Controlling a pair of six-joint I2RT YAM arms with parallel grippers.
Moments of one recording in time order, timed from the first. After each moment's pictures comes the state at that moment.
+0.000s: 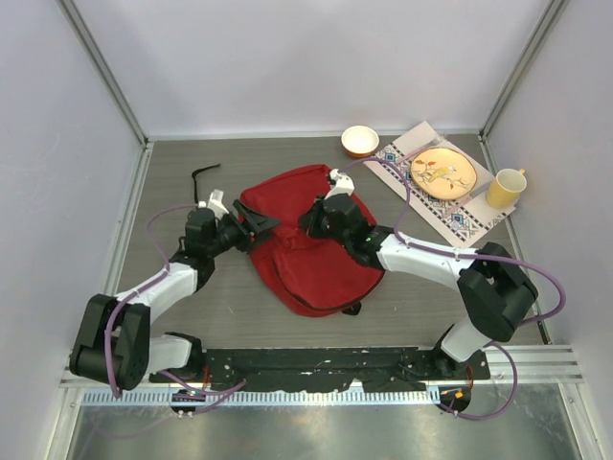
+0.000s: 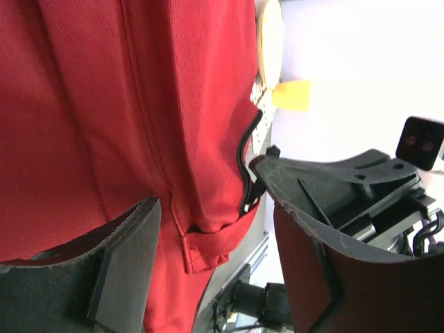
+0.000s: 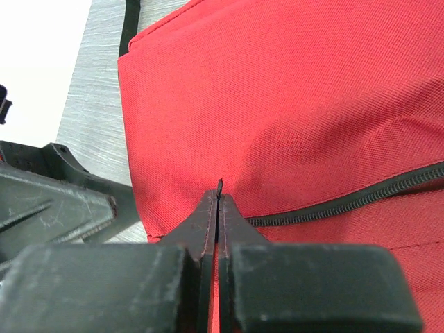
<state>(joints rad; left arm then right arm) -0.24 1.26 0.51 0.39 0.47 -1.11 0.80 1.57 0.97 0.19 0.19 0.71</state>
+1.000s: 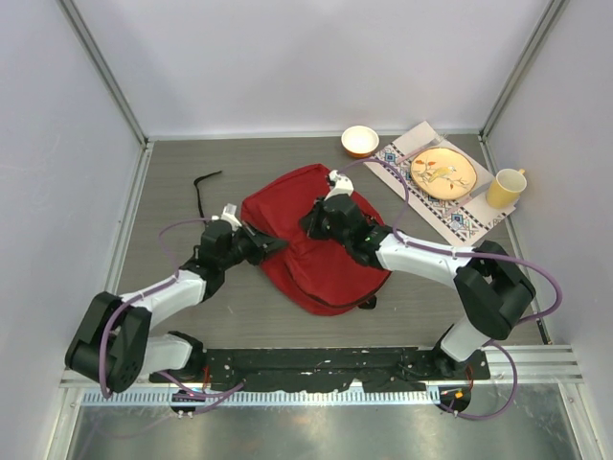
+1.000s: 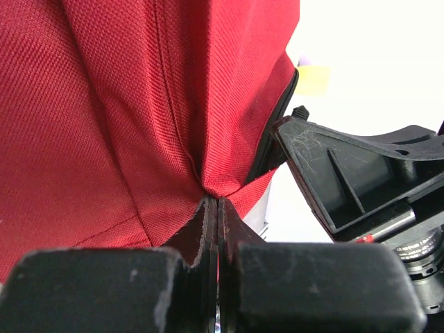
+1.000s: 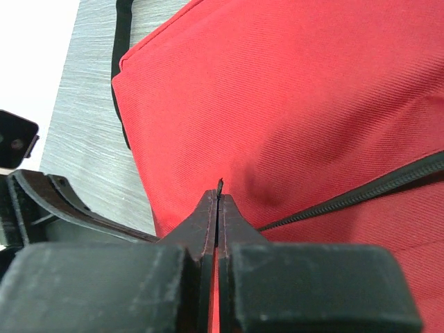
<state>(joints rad) -0.41 1.27 0.43 0.44 0.33 -1.25 0.80 1.59 0.96 0.19 0.16 0.71</state>
